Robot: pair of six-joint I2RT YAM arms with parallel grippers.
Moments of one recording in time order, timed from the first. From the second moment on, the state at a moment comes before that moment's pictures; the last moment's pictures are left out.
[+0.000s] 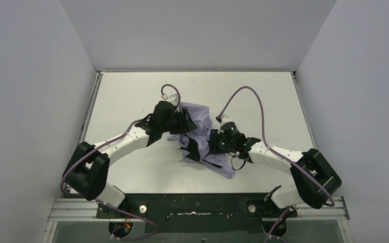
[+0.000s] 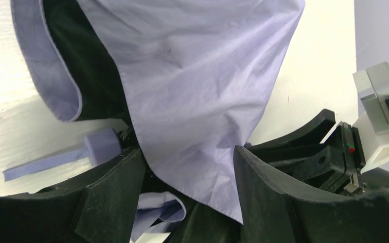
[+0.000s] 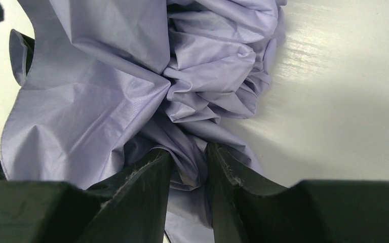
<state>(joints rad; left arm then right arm) -0.61 1.50 0.92 -0.05 0.15 -0.69 0.68 1.40 0.65 -0.01 -0.08 0.55</state>
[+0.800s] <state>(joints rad) -0.61 1.49 0.85 0.07 0.20 -0.75 0.68 1.40 0.65 -0.01 -0.08 0.56</state>
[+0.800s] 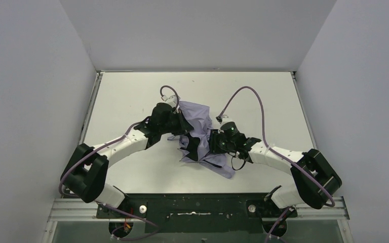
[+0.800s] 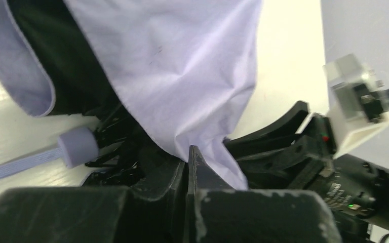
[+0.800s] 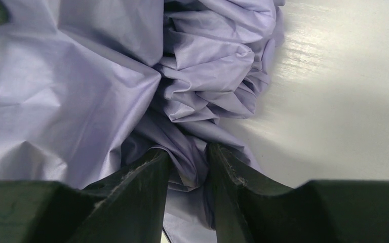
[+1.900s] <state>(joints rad) -0.52 1.63 1.58 -0.40 0.48 -0.48 0.68 1.17 0.65 -0.12 0.00 0.51</state>
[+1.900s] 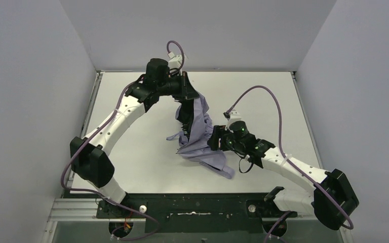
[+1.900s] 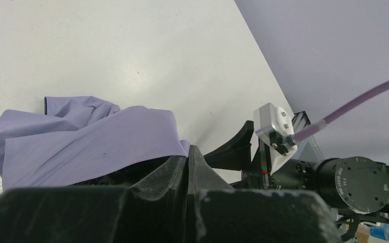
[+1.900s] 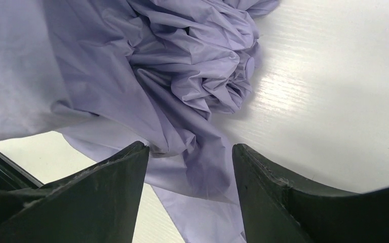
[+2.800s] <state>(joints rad) -0.38 2.19 2.11 -0.56 0.53 -0.38 0.68 1.18 0.71 -0.12 -0.14 0.35</state>
